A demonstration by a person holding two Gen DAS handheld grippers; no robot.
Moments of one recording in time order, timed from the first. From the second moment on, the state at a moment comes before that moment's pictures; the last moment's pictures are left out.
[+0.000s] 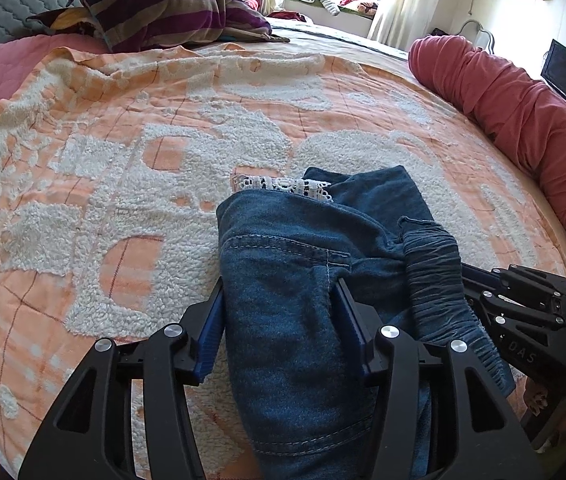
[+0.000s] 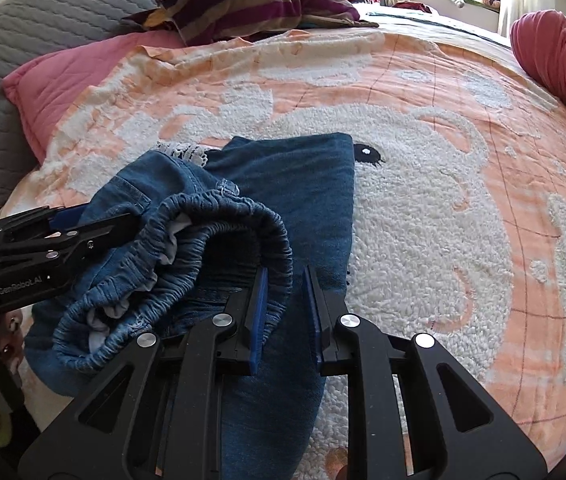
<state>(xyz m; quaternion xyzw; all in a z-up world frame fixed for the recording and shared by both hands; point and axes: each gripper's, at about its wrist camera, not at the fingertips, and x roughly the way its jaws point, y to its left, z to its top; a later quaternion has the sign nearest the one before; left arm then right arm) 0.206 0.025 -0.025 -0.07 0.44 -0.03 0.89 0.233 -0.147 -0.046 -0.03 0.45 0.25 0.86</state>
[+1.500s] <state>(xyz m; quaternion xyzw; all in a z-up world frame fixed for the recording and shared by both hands) 0.199 0.037 -0.010 -0.10 0.43 -0.02 0.89 0.230 -0.168 -0.021 -0.01 0.42 0.19 0.89</state>
